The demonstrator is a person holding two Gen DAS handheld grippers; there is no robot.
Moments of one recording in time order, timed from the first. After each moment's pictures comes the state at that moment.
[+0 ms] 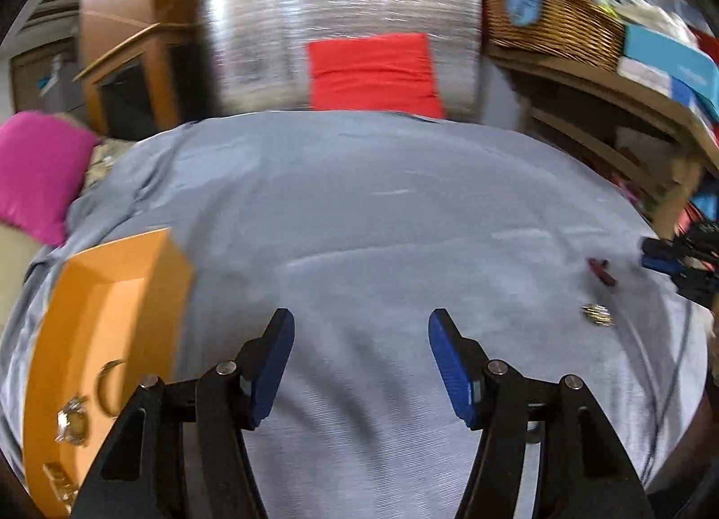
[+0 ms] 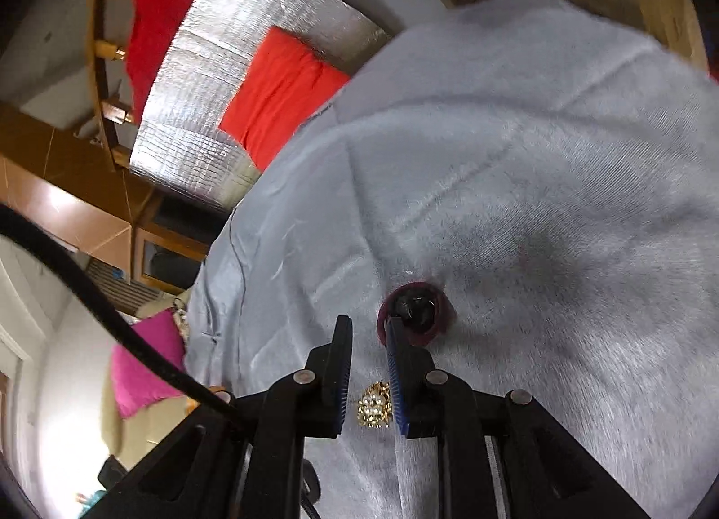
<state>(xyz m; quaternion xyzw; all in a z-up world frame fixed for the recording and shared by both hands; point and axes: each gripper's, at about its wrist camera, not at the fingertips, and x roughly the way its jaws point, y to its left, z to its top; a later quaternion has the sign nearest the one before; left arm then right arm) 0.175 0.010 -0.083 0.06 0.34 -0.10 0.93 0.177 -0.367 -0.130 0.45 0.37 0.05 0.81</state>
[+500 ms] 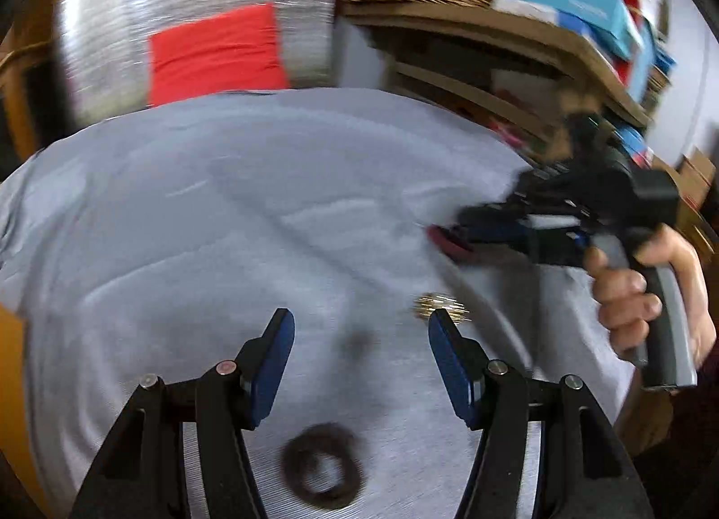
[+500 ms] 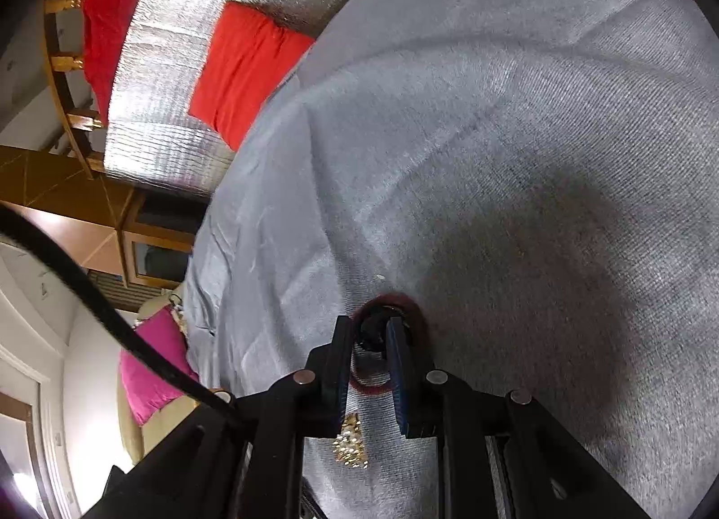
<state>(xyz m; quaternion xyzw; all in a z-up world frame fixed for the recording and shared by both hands) 0.186 -0.118 -0.109 0.10 0.38 -0.29 0.87 0.226 -0.378 -0.177 0.48 0.43 0.06 0.77</state>
